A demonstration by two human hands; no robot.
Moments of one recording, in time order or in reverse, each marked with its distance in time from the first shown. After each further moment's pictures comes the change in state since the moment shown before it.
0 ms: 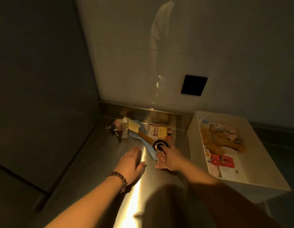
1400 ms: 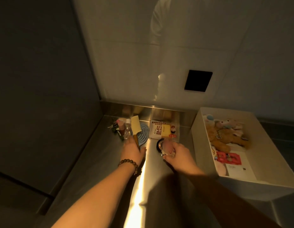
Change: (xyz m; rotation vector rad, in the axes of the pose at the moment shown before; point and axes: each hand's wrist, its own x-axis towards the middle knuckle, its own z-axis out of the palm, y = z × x) left_hand 0.055 -0.003 0.008 -0.174 0.184 -0.355; right_hand -0.017 -0.004 0.003 0.376 0.334 0.019
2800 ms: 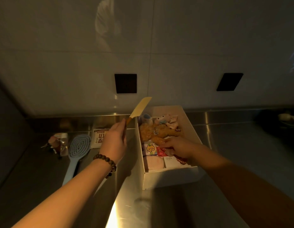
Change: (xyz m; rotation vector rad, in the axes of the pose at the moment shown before) left_hand -0.052 0.188 0.009 -0.092 0.068 0.623; right_hand -0.021 0.149 -0.176 -0.245 -0.324 0.035
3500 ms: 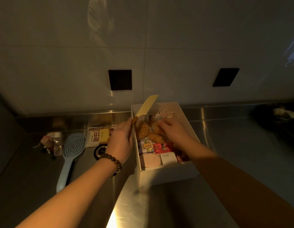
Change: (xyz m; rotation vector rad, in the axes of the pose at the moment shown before) left_hand 0.001 0.016 0.024 -0.102 -0.010 0.093; right_hand -0.003 -0.042 -0.018 0.669 0.489 0.095
